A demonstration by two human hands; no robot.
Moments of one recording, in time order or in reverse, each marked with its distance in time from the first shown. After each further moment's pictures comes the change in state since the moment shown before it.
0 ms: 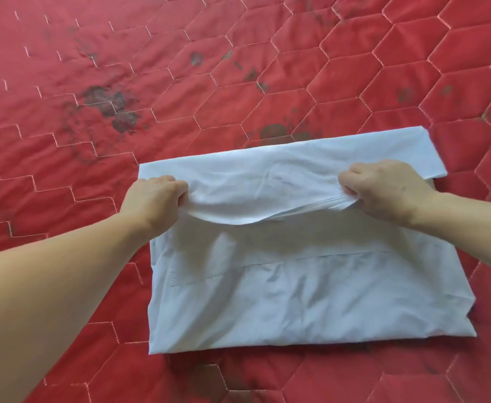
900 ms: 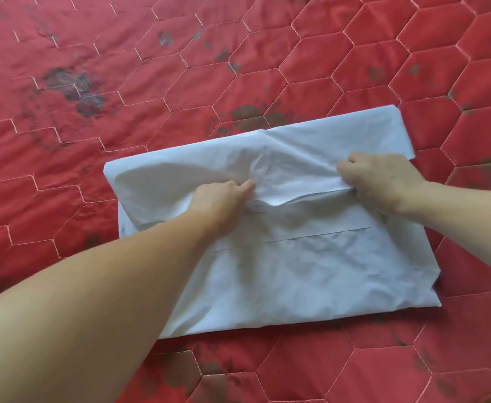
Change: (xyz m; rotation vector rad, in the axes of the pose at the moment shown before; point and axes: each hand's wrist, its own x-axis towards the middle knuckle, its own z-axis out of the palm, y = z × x) left_hand 0.014 0.138 0.023 0.007 -0.102 0.222; right_hand -0.034 0.004 -0.003 -0.152 -0.251 0.228
